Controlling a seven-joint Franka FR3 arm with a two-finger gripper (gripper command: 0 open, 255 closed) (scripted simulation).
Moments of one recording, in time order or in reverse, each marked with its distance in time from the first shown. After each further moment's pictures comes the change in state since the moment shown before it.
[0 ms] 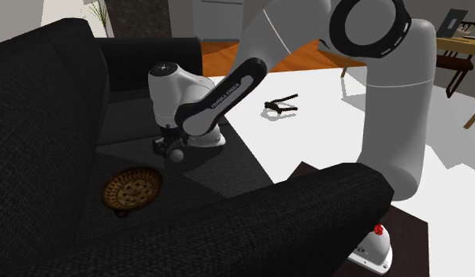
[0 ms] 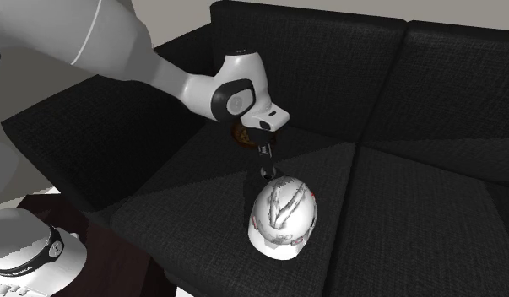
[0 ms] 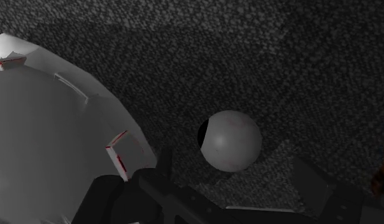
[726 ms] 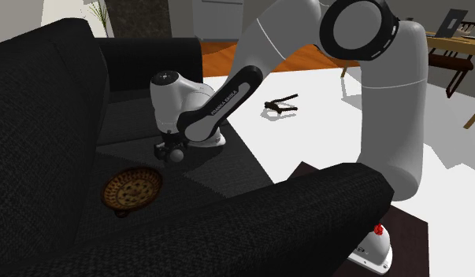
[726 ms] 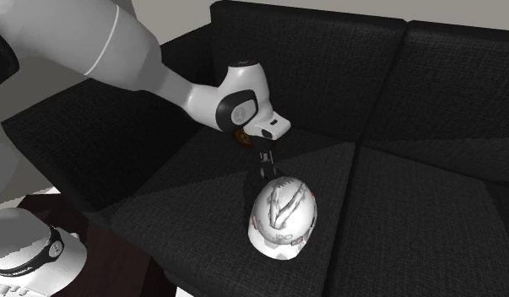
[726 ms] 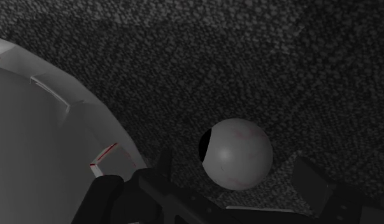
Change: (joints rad) arm 0.007 0.049 -0.020 0.006 -0.036 0.040 0.022
